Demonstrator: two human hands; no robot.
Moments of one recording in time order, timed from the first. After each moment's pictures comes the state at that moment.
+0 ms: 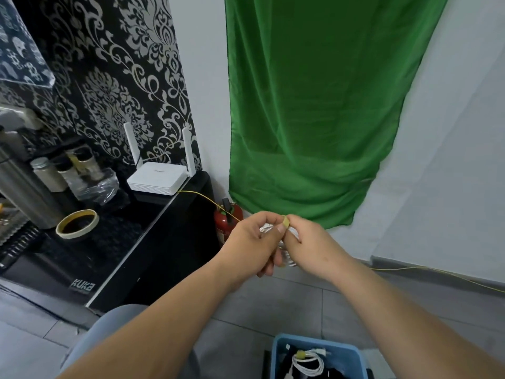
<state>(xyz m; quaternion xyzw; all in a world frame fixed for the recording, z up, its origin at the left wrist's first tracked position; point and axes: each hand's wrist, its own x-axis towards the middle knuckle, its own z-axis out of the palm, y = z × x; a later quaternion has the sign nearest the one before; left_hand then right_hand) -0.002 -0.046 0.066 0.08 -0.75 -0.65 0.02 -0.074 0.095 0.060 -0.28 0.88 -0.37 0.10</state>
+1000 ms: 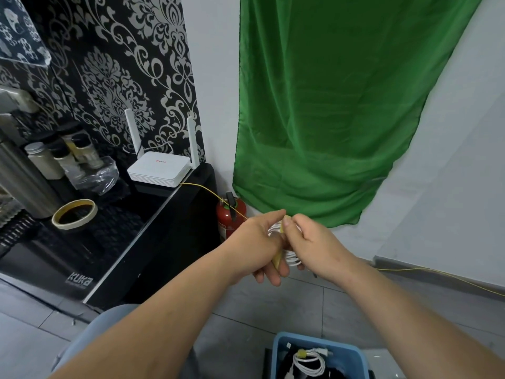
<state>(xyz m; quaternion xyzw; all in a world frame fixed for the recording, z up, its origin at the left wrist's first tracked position) -0.008 -0.064 0.071 0.11 -0.79 -0.60 -0.12 -0.076 0.079 0.055 -0.25 0.87 -0.40 0.13</state>
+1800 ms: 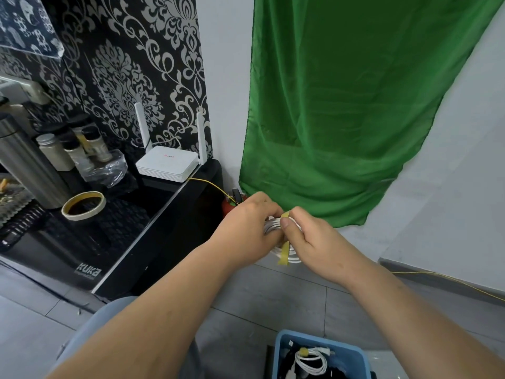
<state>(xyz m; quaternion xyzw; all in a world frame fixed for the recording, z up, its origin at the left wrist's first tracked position) -0.018 -0.100 0.056 -0.04 -0.93 -0.33 0.16 -0.073 0.077 0.058 -0.38 0.85 -0.34 0.07</state>
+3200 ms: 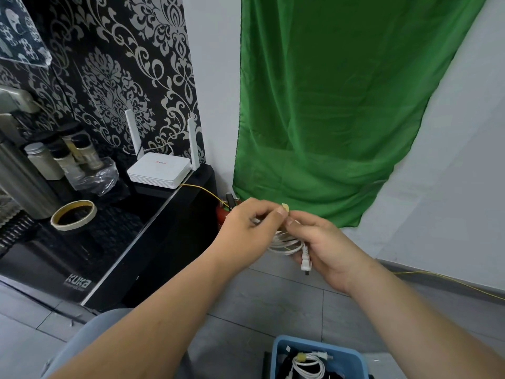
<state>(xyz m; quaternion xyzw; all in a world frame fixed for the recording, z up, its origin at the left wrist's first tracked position) -0.014 -0.076 0.070 0.05 -0.81 -0.55 0.18 -0.082 0.078 0.052 -0.12 0.65 -0.68 0.30</state>
